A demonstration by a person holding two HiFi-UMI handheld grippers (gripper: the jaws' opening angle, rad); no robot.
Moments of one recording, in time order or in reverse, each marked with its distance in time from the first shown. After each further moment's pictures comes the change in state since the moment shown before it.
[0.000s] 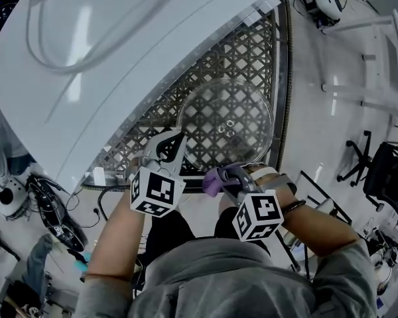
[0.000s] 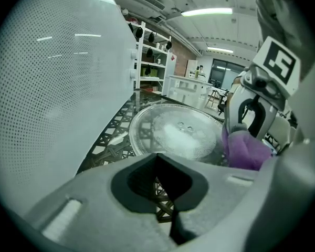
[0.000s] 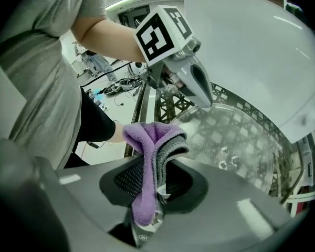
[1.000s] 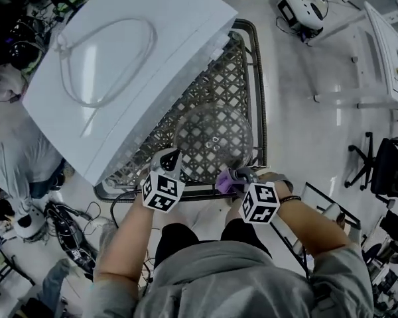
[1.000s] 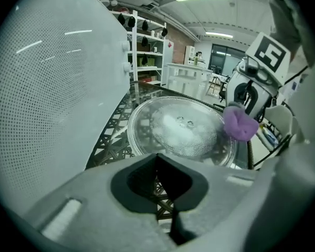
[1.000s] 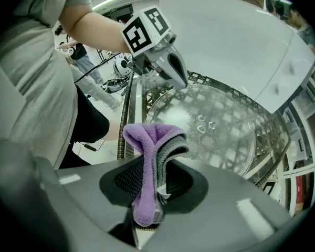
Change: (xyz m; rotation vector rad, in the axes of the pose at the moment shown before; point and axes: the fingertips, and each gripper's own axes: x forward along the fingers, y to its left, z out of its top) left arm -0.014 0.012 -0.029 0.053 0.124 0.015; right arm -0.008 -0.003 -0.026 0.152 0.029 -0.067
